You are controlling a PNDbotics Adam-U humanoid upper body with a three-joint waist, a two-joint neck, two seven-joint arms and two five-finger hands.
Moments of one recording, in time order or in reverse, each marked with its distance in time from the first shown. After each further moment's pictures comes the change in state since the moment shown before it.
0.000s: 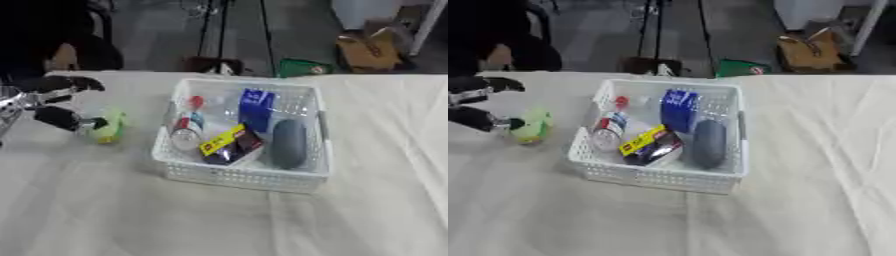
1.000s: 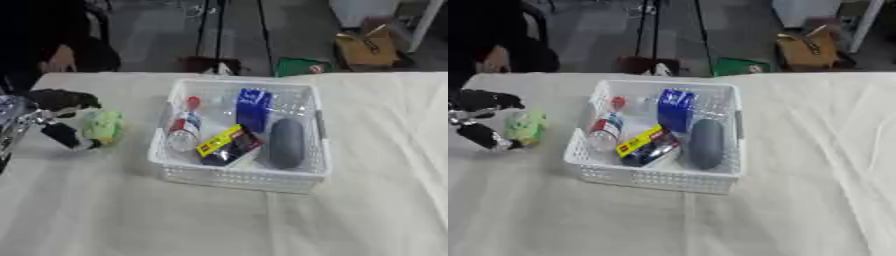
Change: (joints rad) left arm -0.031 -0.048 0.048 0.136 -0.370 -0.029 0.149; right arm 0.000 0.000 0.006 0.000 -0.011 -0.005 0.010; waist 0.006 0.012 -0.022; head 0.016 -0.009
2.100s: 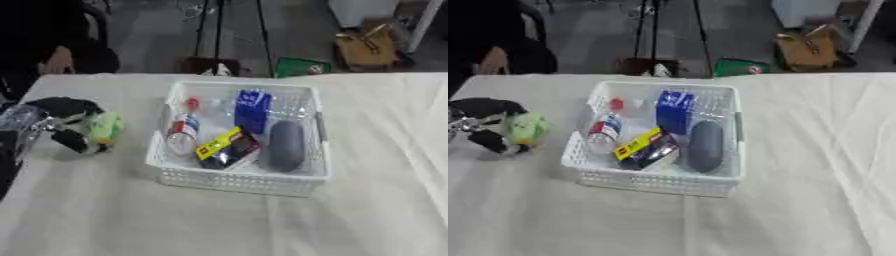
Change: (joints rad) left arm -0.020 -0.029 0.042 0.072 -0.085 0.057 0.017; right arm -0.011 0.000 0.006 0.000 -0.009 -0.006 0.005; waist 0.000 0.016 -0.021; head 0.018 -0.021
